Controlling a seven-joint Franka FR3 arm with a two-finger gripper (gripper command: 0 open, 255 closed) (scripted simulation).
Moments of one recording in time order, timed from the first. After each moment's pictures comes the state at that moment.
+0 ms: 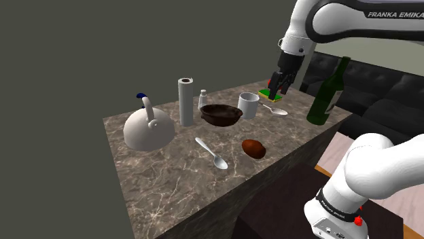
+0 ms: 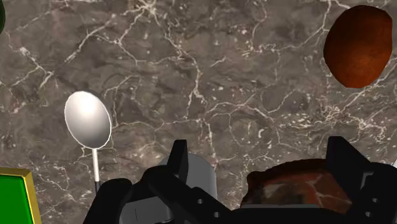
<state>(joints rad) 0.02 -0.74 -0.06 -2.37 -0.01 1.68 0.03</state>
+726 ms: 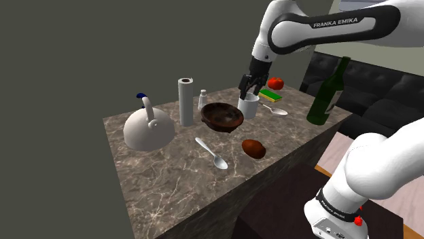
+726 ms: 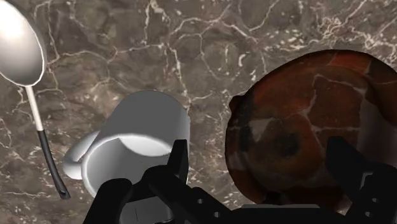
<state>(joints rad) 0.05 -0.46 -0.04 -2.29 0.04 1.95 0.08</state>
